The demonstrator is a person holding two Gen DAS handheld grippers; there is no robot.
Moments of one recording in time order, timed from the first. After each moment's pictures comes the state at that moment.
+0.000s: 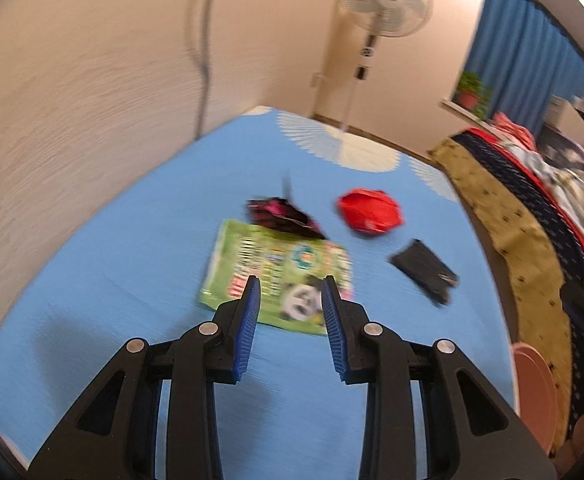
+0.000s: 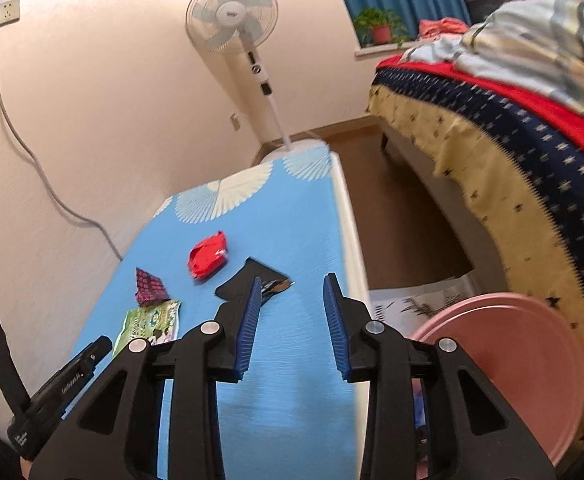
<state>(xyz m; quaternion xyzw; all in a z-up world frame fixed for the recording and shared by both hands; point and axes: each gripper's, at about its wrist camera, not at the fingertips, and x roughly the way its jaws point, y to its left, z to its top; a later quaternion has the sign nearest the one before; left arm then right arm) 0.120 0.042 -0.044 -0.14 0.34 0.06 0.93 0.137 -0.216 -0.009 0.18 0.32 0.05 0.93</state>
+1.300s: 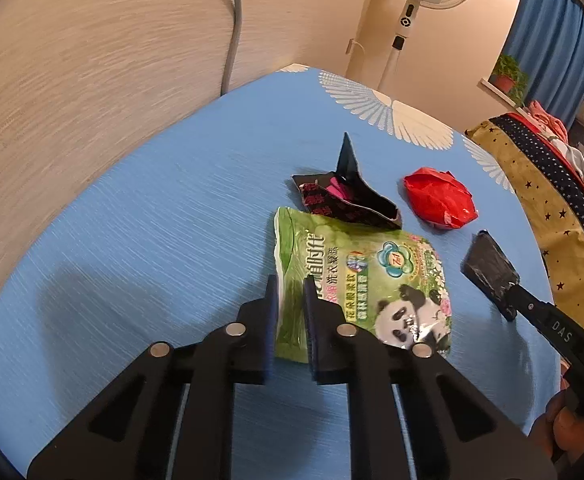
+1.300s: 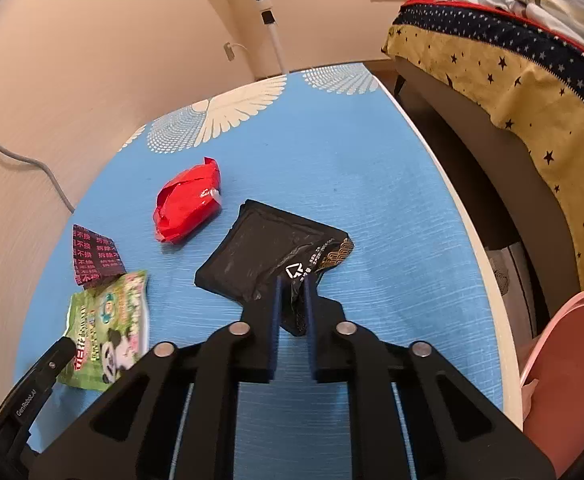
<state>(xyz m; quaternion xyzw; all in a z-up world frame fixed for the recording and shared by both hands) 0.170 0.070 -0.081 -0.15 0.39 0.09 0.90 0.233 -0.144 -0.083 0.13 0.41 0.04 0.90</state>
